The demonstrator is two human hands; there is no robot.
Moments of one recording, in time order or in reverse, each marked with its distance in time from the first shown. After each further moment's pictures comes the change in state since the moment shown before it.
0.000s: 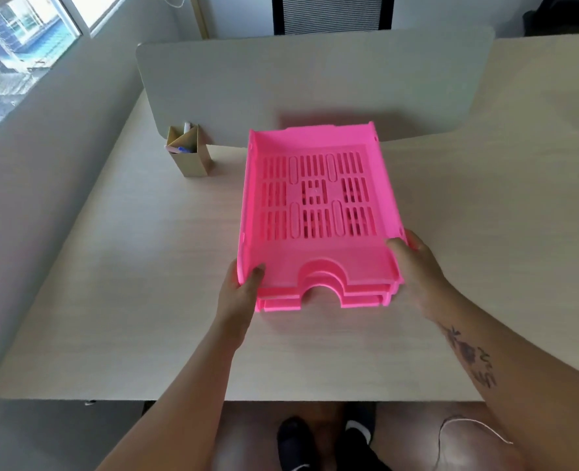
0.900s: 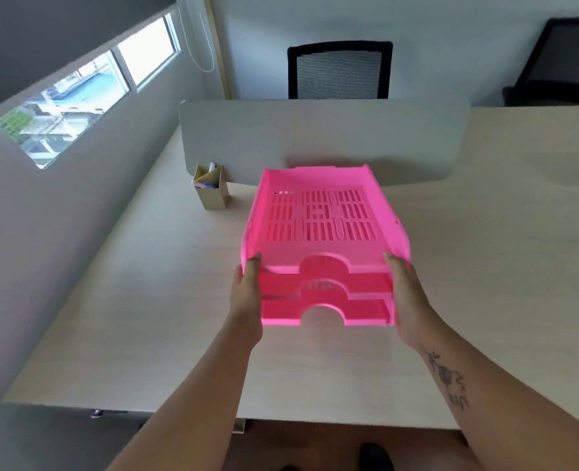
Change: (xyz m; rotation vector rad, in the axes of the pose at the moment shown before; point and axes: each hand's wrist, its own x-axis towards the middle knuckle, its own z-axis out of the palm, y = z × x) left_hand 0.006 0.029 0.003 -0.321 0.036 -0.123; right_hand -0.032 -0.008 0.018 0.353 -0.034 0.062
